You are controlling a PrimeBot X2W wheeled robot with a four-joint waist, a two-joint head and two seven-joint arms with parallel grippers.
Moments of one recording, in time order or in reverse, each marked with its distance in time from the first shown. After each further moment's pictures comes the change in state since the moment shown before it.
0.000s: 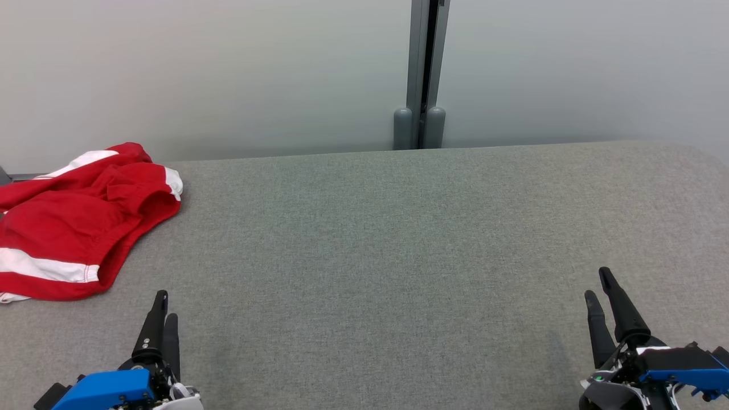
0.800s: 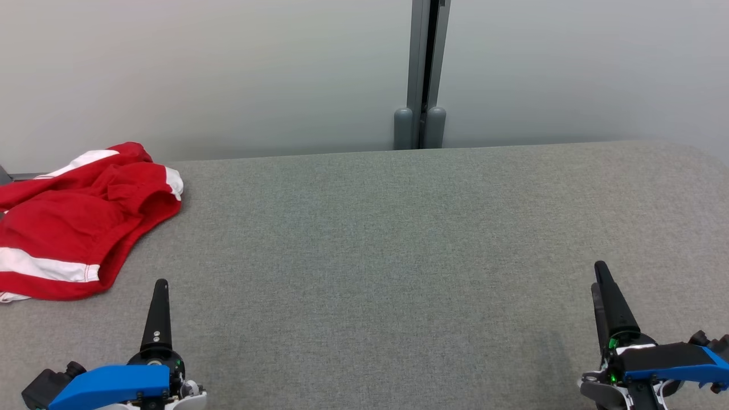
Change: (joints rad) left arm 0.043 -0.002 -0.048 -0.115 0.239 0.024 -0.109; right arm 0.019 0.001 0.043 -0.053 -0.234 0.000 -0.109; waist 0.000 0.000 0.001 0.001
